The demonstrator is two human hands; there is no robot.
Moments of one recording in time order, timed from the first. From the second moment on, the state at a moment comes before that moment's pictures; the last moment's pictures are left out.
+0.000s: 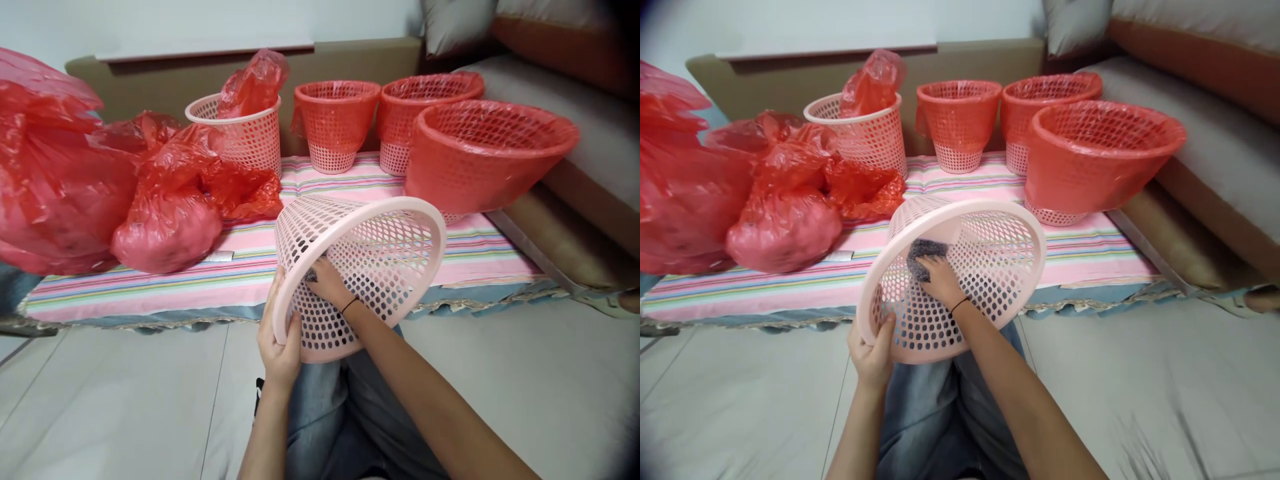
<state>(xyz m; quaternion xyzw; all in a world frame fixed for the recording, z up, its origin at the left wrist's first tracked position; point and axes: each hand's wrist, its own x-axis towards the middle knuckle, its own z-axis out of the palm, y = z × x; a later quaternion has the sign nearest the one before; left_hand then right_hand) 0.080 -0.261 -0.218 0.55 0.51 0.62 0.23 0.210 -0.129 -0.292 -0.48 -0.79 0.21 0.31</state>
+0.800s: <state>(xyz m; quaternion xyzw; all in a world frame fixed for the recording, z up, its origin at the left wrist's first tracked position) 0.082 -0.256 -0.197 0.55 0.51 0.63 0.20 0.280 -0.369 -0.221 -0.48 -0.64 0.48 0.37</state>
